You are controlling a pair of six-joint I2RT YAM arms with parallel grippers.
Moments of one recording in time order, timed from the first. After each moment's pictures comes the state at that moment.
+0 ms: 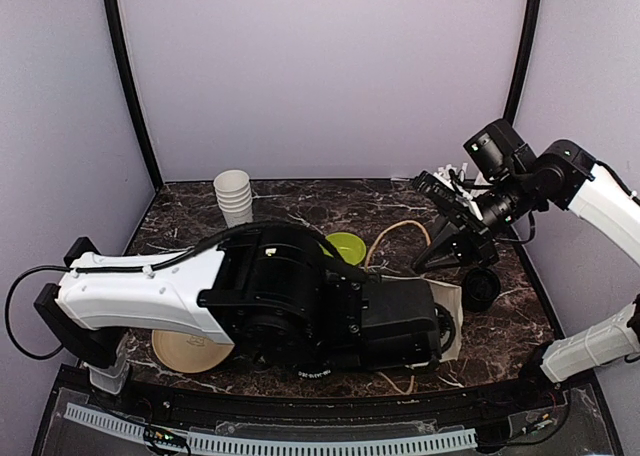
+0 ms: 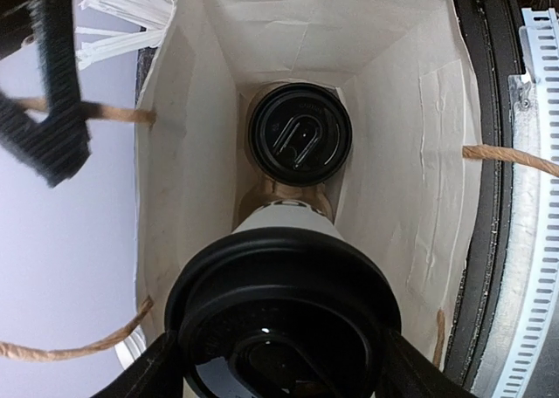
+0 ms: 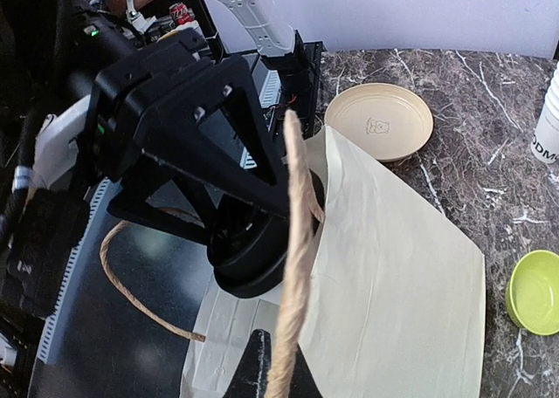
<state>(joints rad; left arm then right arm) -1.65 2.03 2.28 -1.43 -0.68 0.14 0.71 1.23 1.40 -1.17 -0.95 -0.63</state>
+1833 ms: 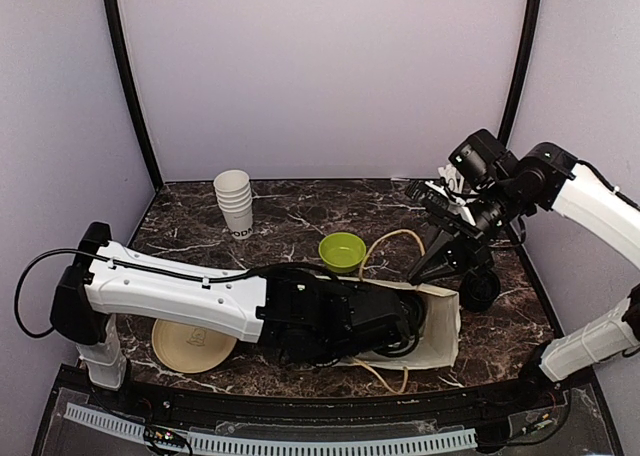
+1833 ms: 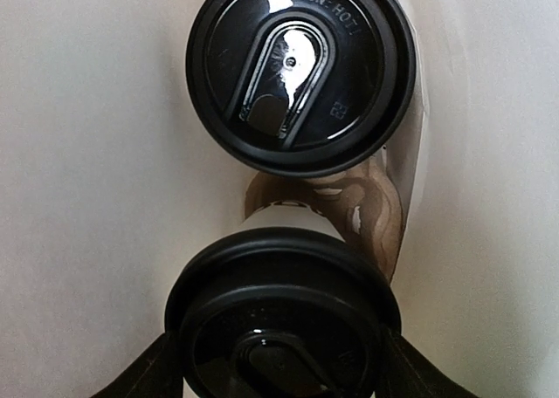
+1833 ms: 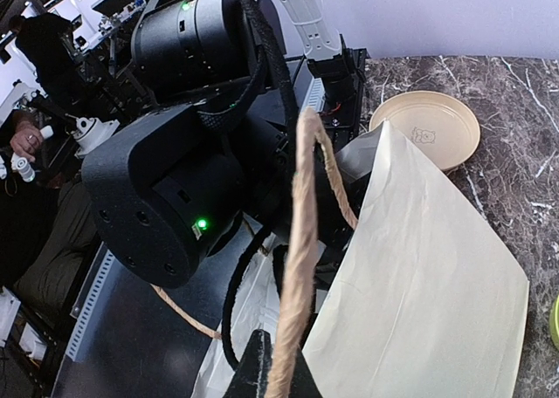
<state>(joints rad) -1.49 1.93 1.66 -0.85 -0.77 0.50 0.72 1.29 1.37 -1.19 -1.08 -0.68</state>
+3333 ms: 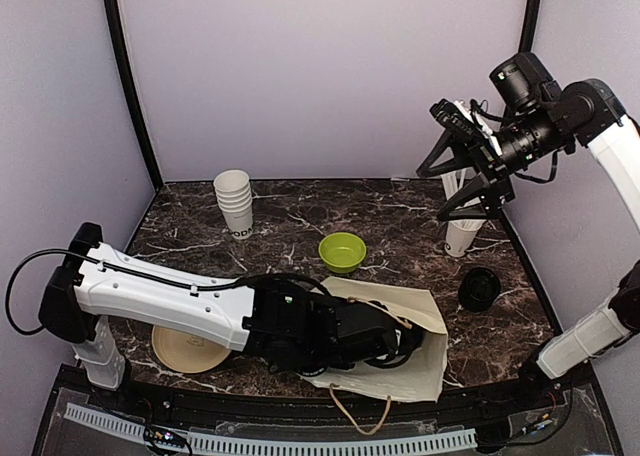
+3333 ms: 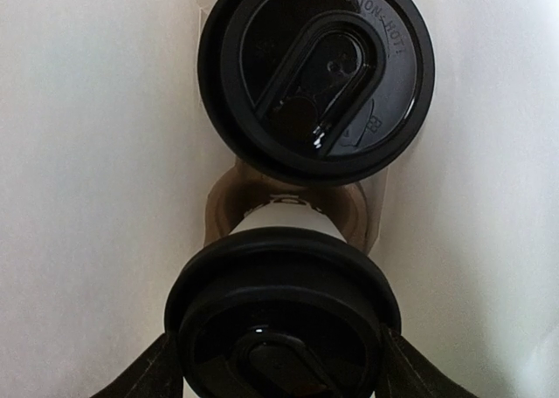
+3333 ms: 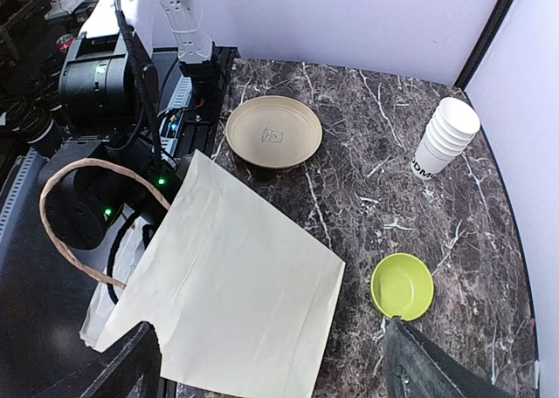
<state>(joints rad) -1.51 1.88 1.55 -0.79 -0.69 0.43 0.60 1.40 1.93 -1.44 -0.78 -0.81</state>
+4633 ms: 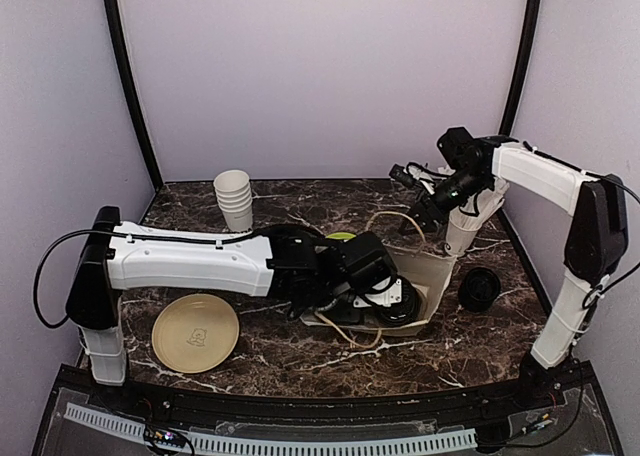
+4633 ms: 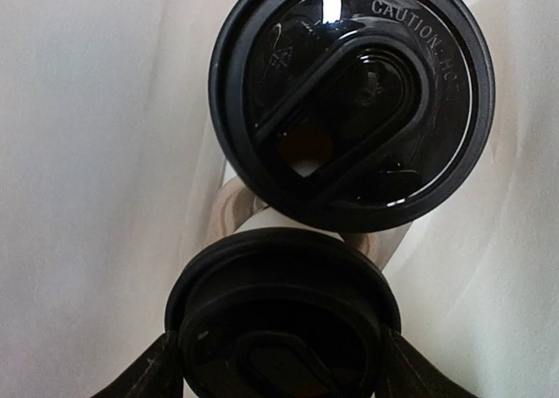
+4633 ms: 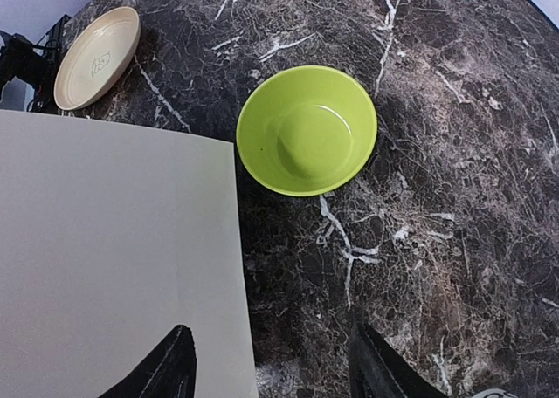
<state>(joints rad) -1.30 1.95 1.65 -0.73 -0.51 0.51 0.35 1.77 1.55 -1.00 -0.65 -0.61</state>
